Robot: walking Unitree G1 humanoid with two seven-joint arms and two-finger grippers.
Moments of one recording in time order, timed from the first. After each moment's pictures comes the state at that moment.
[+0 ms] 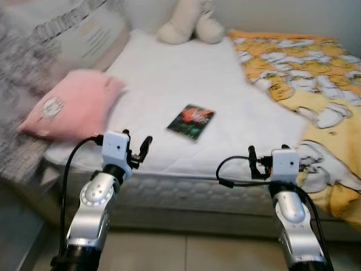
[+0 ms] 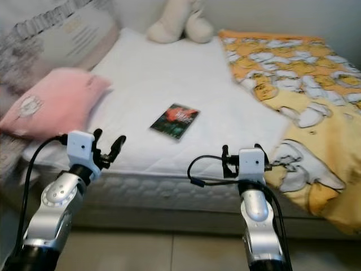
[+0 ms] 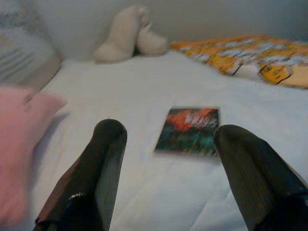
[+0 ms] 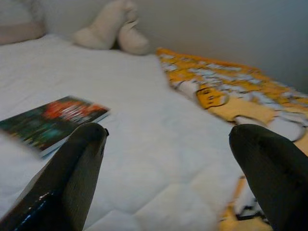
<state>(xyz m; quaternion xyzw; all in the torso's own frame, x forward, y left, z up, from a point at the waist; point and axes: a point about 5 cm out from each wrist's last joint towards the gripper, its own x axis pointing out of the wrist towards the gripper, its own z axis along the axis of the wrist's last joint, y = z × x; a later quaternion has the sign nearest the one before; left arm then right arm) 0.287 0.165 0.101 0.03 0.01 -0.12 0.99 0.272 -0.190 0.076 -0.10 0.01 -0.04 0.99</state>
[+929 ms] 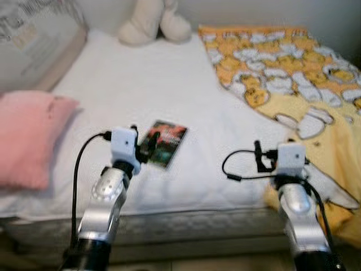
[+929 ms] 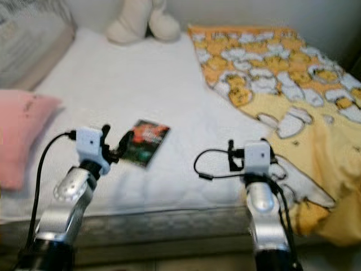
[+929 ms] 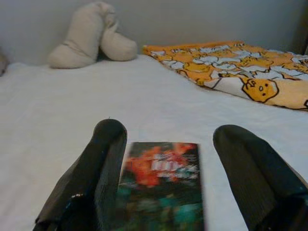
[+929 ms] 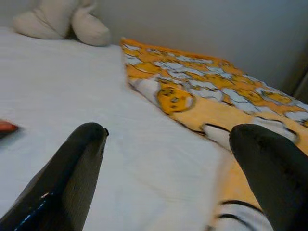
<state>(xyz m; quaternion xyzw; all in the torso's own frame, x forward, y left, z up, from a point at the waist) 0.295 0.147 0.105 0.01 0.00 -0.13 0.99 0.281 -0.199 0.079 -0.11 0.01 -0.04 0.99</state>
